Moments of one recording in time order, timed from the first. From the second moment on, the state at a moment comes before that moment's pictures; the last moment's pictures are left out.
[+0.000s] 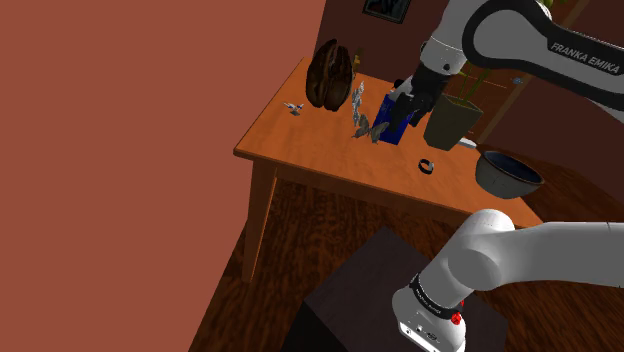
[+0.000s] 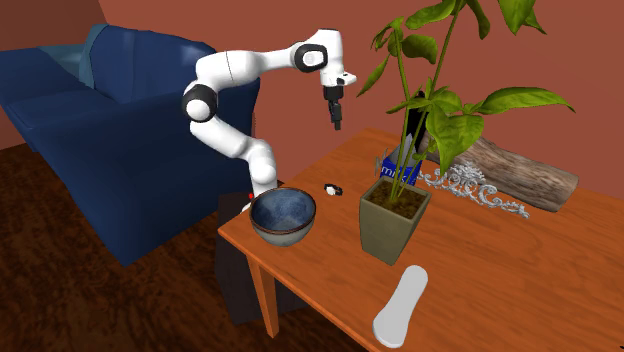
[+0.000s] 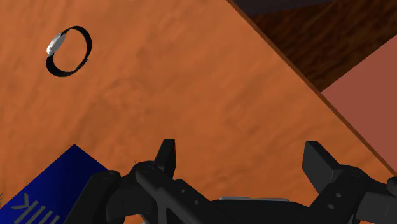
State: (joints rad) arm -0.01 -0.83 -0.01 -2.30 -0.12 1.57 0.14
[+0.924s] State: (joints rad) arm 0.14 -0.42 -0.43 -2.06 -0.10 1.64 -0.59
